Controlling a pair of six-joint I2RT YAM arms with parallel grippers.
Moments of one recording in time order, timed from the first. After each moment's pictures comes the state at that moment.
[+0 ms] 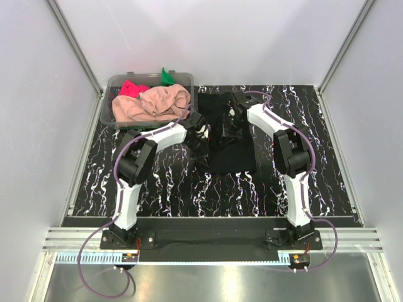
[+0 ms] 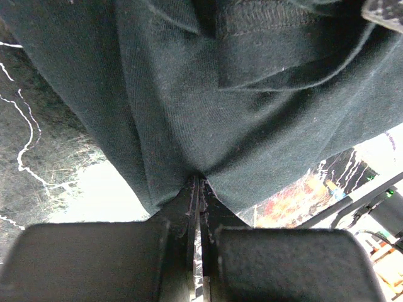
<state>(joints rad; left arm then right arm) -0.57 2.11 1.50 -0.66 0.41 -0.50 0.40 2.19 1.78 -0.78 -0.28 0.50</state>
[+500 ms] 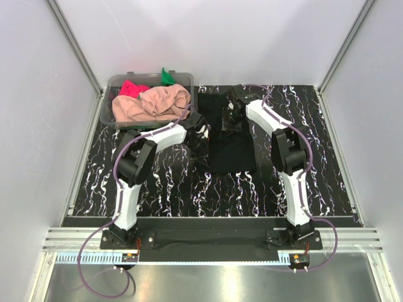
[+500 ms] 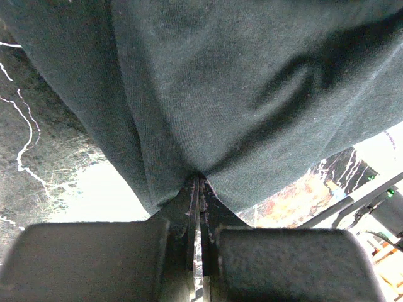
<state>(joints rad) -0.57 2.10 1.49 -0.65 0.41 -0.50 0.40 2.25 1.91 -0.81 -0.23 0.47</state>
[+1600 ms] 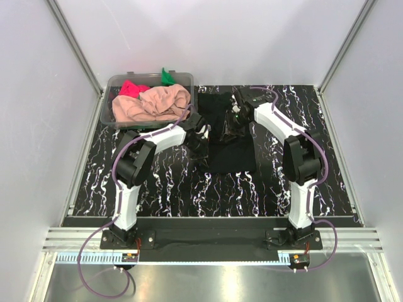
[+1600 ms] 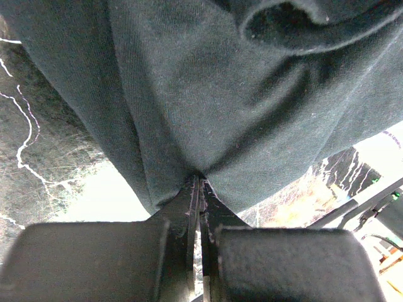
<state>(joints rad) -0.58 2.08 1.45 -0.61 0.39 -0.50 0.39 2.04 1.73 -0.82 -0.35 0.51</state>
